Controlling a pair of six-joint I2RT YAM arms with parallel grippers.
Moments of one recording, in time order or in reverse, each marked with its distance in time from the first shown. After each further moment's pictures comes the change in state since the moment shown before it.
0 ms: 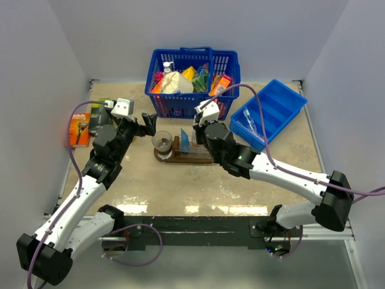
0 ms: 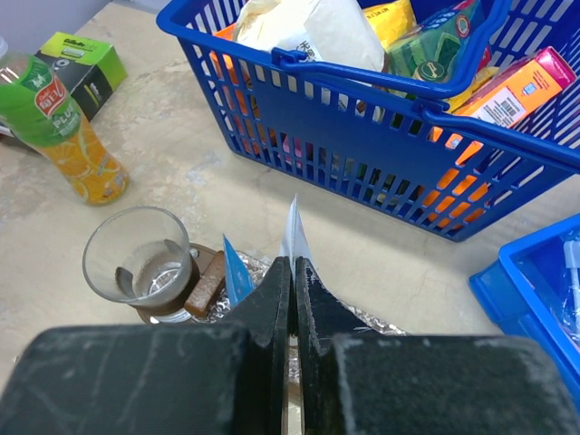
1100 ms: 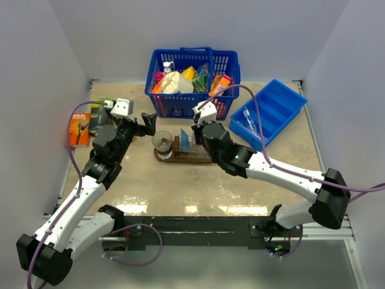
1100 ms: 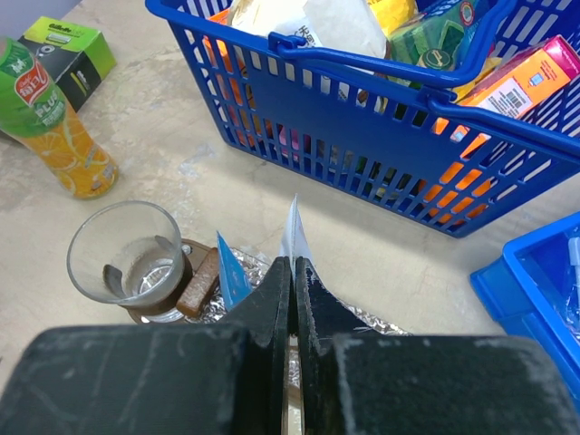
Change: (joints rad) left arm 0.000 -0.002 0.000 0.000 -0.010 0.000; right arm -0.007 0.035 -0.008 0.017 0.000 -0.003
